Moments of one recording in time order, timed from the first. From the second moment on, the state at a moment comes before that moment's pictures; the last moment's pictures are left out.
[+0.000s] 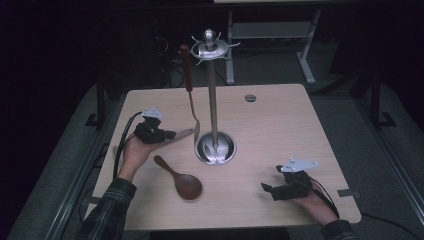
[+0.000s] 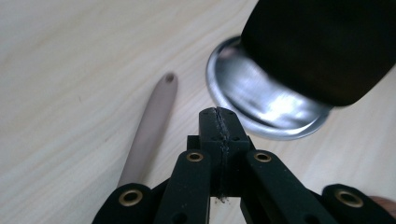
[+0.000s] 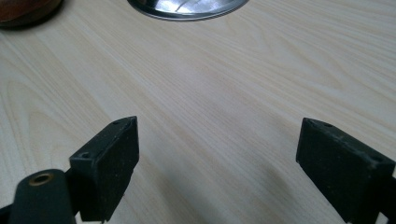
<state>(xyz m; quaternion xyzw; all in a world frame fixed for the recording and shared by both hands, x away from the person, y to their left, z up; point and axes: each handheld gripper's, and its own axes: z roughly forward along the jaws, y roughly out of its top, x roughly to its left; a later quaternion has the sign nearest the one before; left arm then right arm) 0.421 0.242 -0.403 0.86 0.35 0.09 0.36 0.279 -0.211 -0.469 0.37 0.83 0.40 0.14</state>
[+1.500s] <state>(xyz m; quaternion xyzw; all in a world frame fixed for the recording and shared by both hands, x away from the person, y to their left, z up) 0.483 0.285 -0.451 0.81 0.50 0.17 0.27 0.281 -0.214 -0.470 0.37 0.83 0.40 0.14</state>
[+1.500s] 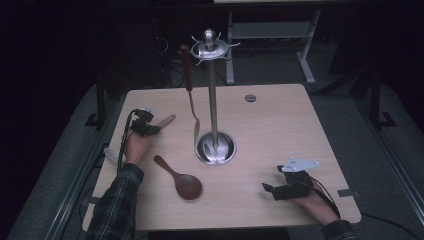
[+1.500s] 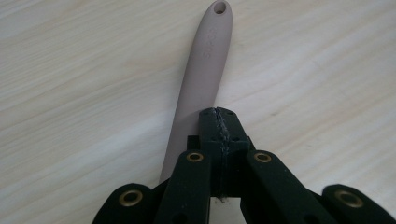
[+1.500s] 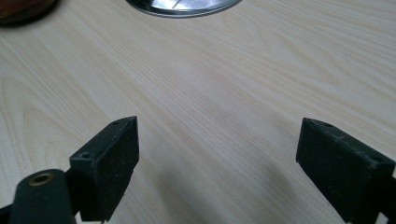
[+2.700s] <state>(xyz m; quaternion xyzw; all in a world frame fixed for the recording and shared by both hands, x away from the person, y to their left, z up) 0.457 0.335 -0.427 0.81 0.54 0.11 0.19 0.281 -0.209 -0.471 0.37 0.83 0.40 0.13</state>
